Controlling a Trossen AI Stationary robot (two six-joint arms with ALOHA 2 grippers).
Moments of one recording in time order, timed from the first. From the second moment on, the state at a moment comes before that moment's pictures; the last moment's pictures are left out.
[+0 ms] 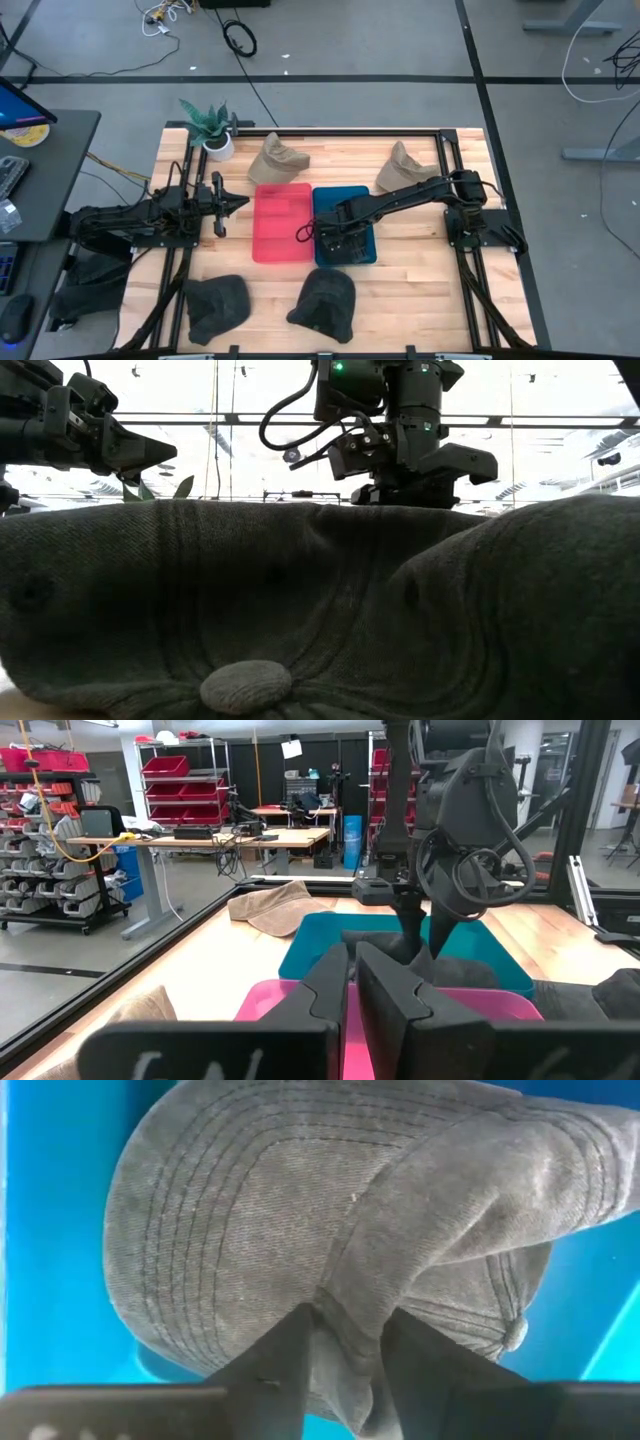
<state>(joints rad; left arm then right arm) 0.08 0.01 0.01 0.06 -0.11 0.01 0.12 2.00 1.52 -1.00 0.03 -0.22</state>
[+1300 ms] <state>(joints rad) 0.08 0.01 0.01 0.06 -0.11 0.01 0.39 2.00 1.69 -0.98 -0.14 0.47</state>
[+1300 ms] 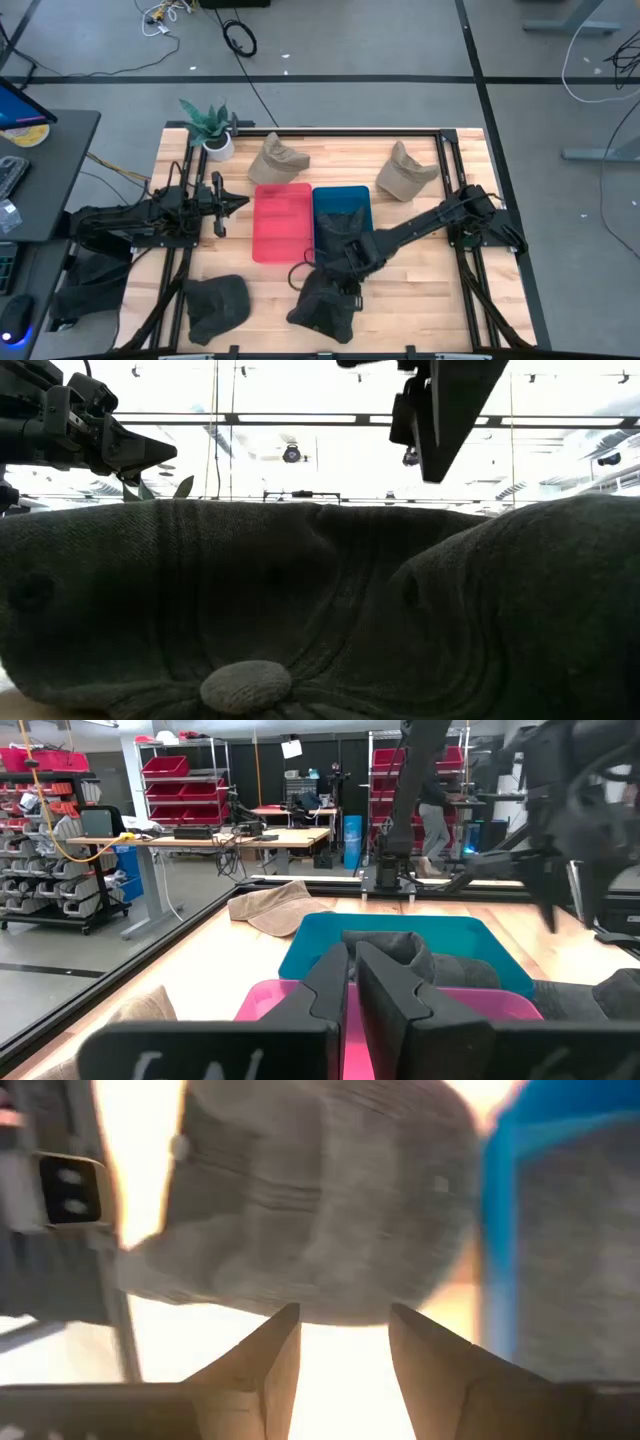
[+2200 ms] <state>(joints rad) 0.08 0.01 0.01 0.06 -0.11 0.01 0.50 2.01 1.69 -0.74 0.06 0.49</state>
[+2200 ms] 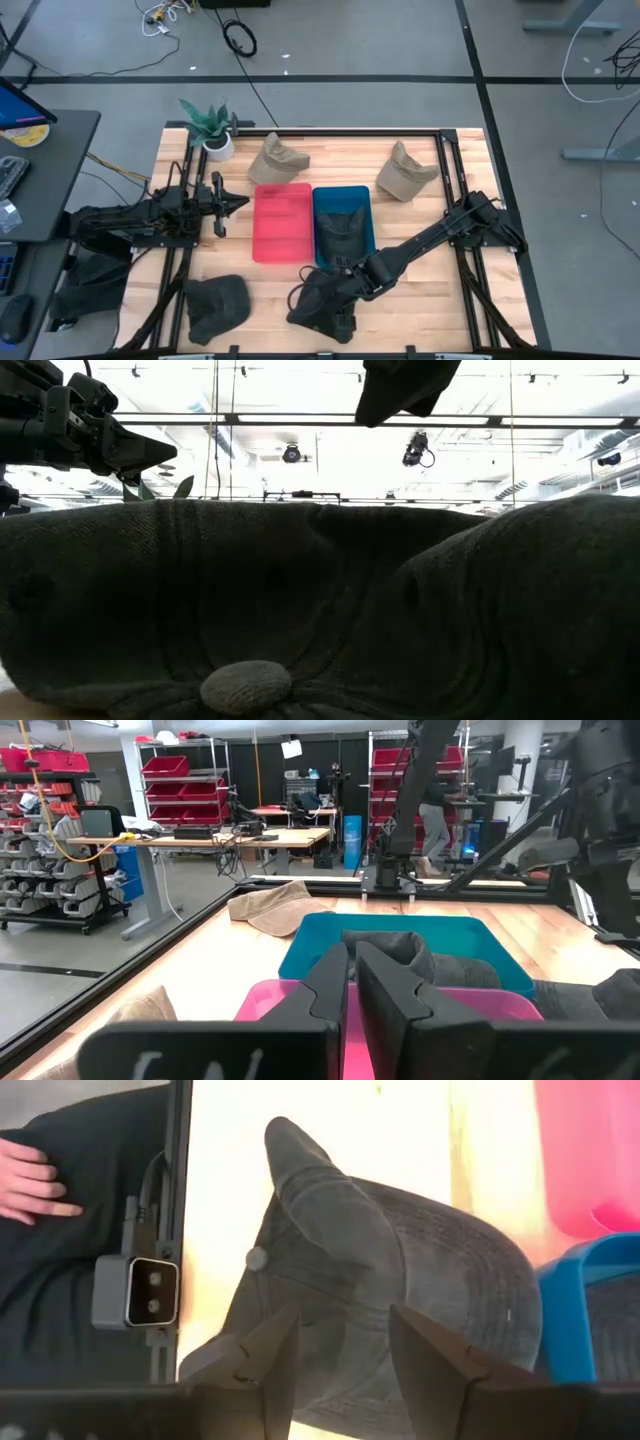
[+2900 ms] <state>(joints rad) 0.08 0.01 0.01 0.06 -0.11 0.01 0.50 2.15 1.67 -0.68 0.03 0.45</state>
